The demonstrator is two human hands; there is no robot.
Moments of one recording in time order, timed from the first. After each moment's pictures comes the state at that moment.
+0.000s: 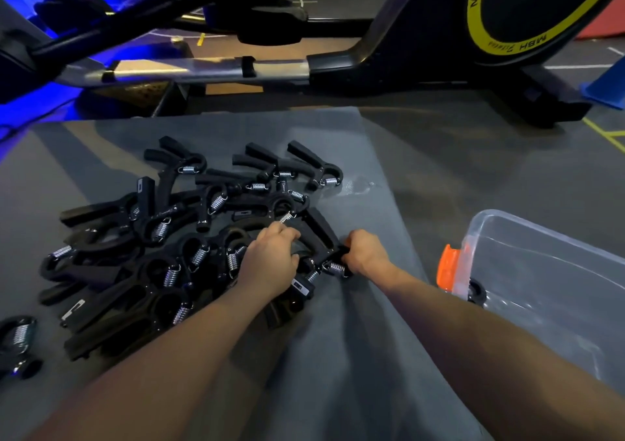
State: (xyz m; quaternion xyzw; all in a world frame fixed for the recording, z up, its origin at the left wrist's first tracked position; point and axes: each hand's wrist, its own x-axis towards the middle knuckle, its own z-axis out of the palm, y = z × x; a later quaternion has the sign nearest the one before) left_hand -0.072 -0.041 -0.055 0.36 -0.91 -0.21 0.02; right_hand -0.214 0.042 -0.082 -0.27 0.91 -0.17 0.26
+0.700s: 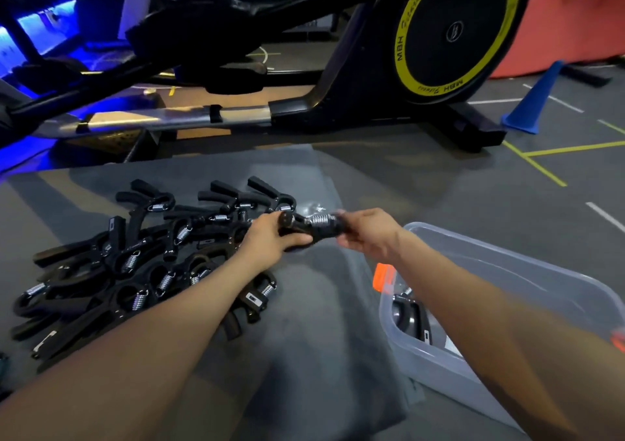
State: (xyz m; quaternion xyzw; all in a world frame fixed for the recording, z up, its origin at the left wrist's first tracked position) left_hand -0.124 0.001 0.021 0.26 -0.83 -0.46 0.15; right_hand -0.256 0.124 0.032 -0.11 0.68 -0.59 0.42
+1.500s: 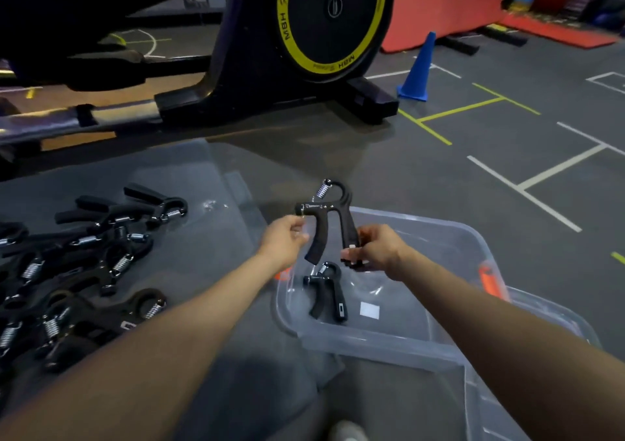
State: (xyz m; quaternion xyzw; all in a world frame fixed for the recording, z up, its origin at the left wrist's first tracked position) left_hand -0.257 0.146 -0.011 0.23 -0.86 -0.46 0.01; right_hand -0.330 0.307 -0.004 -0.07 0.79 -0.50 0.34
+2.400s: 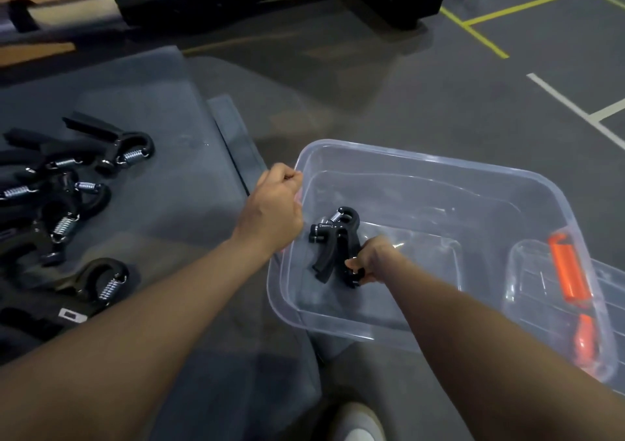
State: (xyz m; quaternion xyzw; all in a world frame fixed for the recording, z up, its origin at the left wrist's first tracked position) left_hand -0.278 0.127 -0.078 0.14 -0.96 -0.23 0.06; right_hand -0.366 0.284 -0.187 0.13 0.81 -0.31 0.49
